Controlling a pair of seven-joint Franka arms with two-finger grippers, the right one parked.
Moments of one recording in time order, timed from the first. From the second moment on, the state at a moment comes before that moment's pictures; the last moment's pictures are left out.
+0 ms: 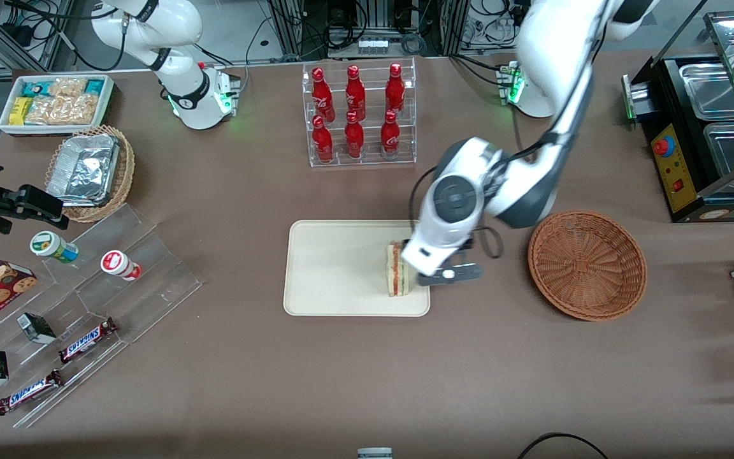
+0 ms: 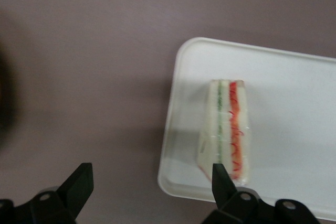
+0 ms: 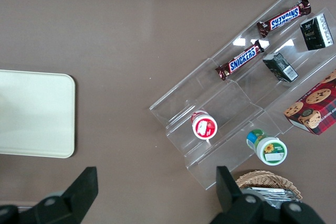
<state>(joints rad) -0.50 0.47 -0.05 -1.57 0.00 1.95 -0.71</state>
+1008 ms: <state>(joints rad) -0.20 0.08 -0.05 -1.69 0.07 1.68 -0.34</state>
